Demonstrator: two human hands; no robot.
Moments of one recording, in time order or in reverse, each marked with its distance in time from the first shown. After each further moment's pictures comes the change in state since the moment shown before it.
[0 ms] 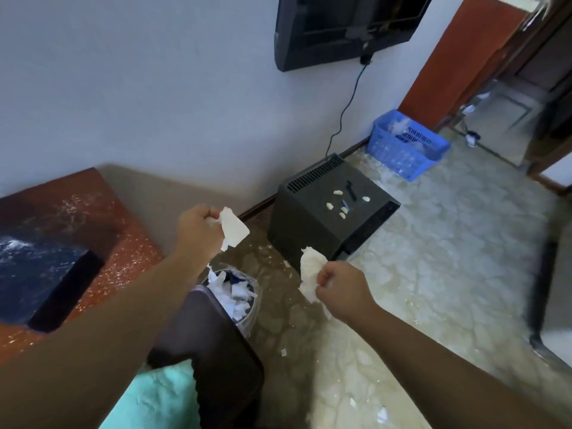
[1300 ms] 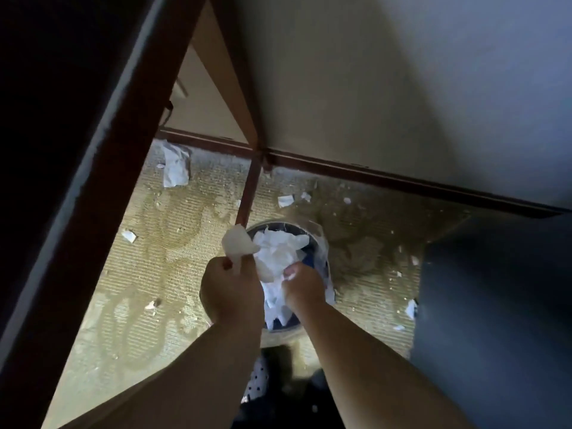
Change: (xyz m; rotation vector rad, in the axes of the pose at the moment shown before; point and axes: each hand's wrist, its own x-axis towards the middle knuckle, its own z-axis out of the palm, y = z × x) left_hand 0.118 -0.343 0.274 -0.006 1.003 -1.051; right_hand 0.356 0.099 0.471 -0.296 -0.946 -0.299
